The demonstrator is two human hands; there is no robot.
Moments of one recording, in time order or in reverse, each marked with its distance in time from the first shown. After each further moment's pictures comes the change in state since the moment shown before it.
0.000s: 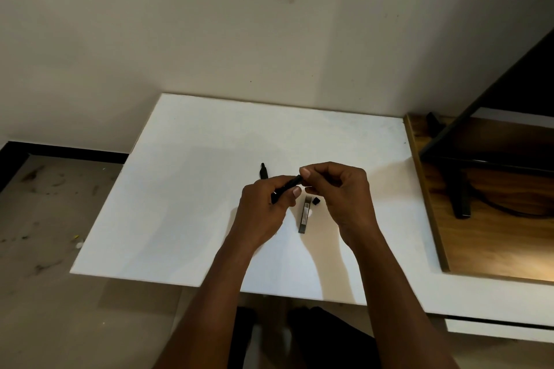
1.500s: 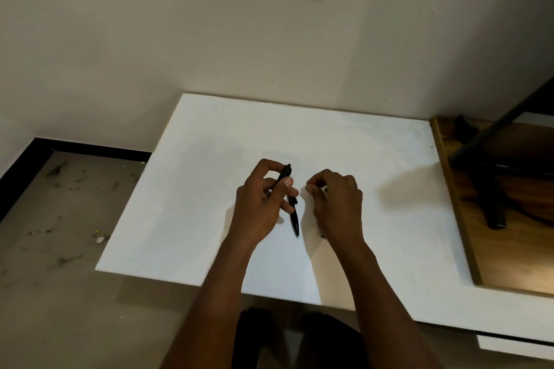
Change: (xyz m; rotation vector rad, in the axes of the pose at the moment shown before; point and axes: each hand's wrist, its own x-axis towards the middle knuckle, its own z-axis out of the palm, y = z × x) left_hand 0.000 -0.010 -0.030 -0.275 0.097 -0.169; right_hand 0.006 0.026 0.046 -0.828 0.090 -0.178
